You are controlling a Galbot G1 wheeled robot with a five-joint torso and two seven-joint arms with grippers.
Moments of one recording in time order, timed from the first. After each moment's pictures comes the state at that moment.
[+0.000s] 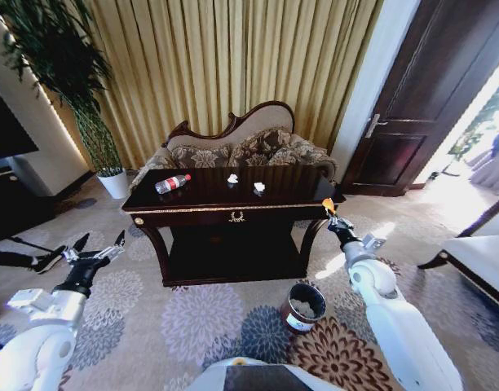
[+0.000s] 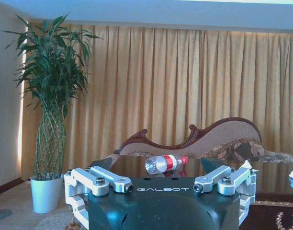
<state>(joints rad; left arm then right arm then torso) 1.70 -1.21 -1.08 -2.26 -0.64 0.17 0.09 -1.21 1.08 0.61 1.86 0.66 -0.19 0.13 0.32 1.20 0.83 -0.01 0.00</state>
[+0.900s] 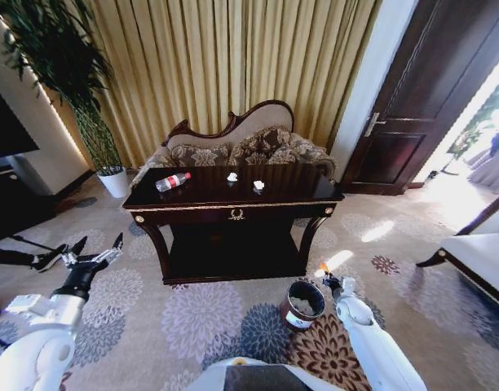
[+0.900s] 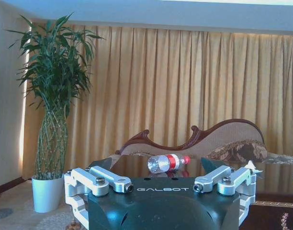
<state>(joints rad) 1.72 -1.23 -1.09 -2.24 -0.64 0.12 0.11 -1.20 1.16 0.55 1.23 0.35 -0.20 0.09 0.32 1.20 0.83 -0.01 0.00</state>
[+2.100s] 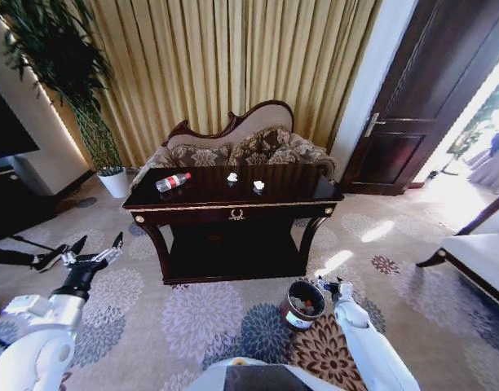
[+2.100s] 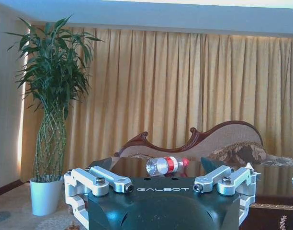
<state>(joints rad) 1.71 -1.23 -1.09 -2.25 -0.64 0.12 0.11 -1.21 1.18 0.57 1.34 0.41 -0.09 0.10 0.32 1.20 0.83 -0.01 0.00</state>
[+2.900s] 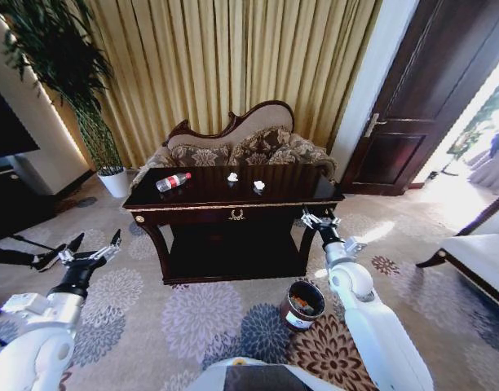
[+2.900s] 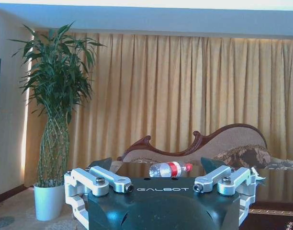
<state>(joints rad) 1.71 -1.22 -1.09 -2.26 -0.64 0.13 0.09 -1.22 1.16 0.52 1.95 0.58 -0.10 0.10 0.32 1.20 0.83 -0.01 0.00</state>
